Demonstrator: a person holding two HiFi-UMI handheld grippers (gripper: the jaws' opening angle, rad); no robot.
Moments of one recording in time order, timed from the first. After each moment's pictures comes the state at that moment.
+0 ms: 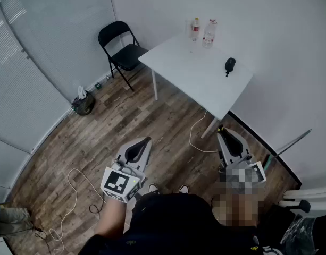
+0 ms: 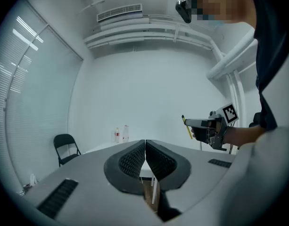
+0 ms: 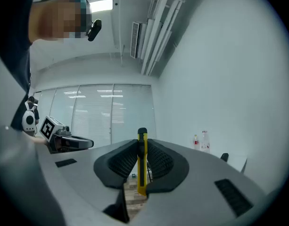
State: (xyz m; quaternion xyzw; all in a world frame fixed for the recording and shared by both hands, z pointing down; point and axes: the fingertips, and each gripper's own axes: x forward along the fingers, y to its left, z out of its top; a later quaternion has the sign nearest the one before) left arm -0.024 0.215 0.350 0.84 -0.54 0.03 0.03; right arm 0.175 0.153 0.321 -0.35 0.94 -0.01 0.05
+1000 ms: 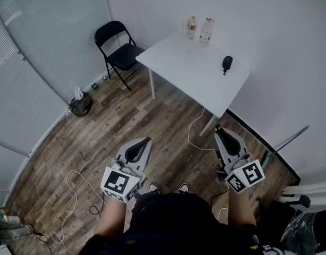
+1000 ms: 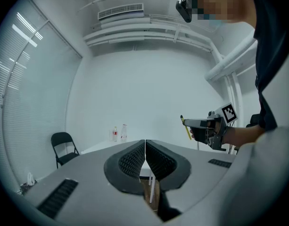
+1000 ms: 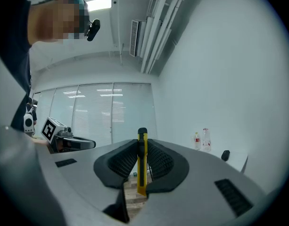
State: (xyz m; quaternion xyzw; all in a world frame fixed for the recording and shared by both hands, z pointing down) left arm -0.029 0.213 0.356 0.85 -0.53 0.03 0.04; right arm 0.163 0.156 0.324 -0.35 0.94 -0.02 0.04
